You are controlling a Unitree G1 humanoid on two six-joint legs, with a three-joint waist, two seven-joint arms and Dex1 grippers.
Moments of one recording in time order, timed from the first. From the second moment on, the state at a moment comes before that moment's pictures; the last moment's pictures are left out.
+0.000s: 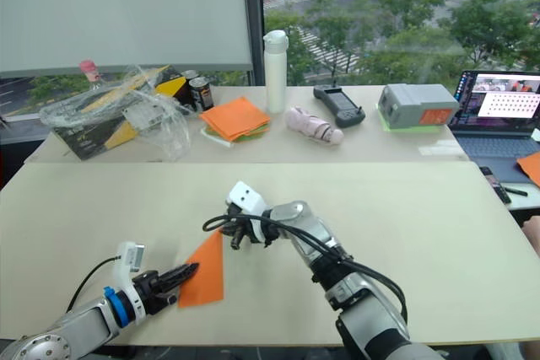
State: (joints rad) left arm 0.25 0.48 0.27 -0.42 -1.04 0.89 -0.35; right arm -0.74 -0.11 0.44 0.35 0.06 0.53 0.87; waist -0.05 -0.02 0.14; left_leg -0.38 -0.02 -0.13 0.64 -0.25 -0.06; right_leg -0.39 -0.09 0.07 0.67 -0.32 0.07
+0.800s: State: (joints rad) left arm 0.25 0.48 0.28 -0.42 -1.04 0.89 -0.34; right arm -0.69 -0.18 0.51 0.21 0.00 0.46 0.94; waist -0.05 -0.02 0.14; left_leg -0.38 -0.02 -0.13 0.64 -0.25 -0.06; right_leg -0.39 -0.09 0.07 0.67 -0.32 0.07
